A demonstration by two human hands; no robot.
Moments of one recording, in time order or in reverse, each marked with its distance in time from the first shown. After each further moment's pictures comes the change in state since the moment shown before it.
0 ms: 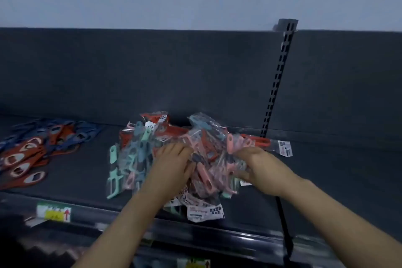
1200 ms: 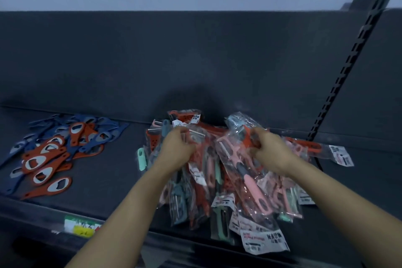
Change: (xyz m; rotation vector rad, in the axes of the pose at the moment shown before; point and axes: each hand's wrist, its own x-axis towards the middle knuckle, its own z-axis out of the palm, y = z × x) left_hand 0.054 -0.105 -0.003 -0.831 -0.006 -0.563; right_hand 0.119 -0.047 0.019 0.355 0.096 0.260
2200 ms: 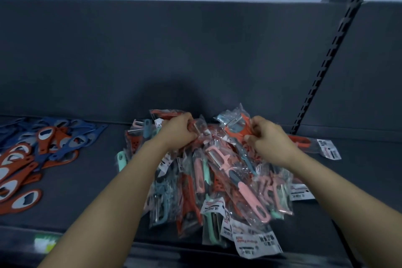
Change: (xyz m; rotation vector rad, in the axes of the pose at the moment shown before) left_hand 0.063 0.012 0.021 0.525 -0.239 0.242; right_hand -0.005 0.011 -0.018 0.092 0.137 0.025
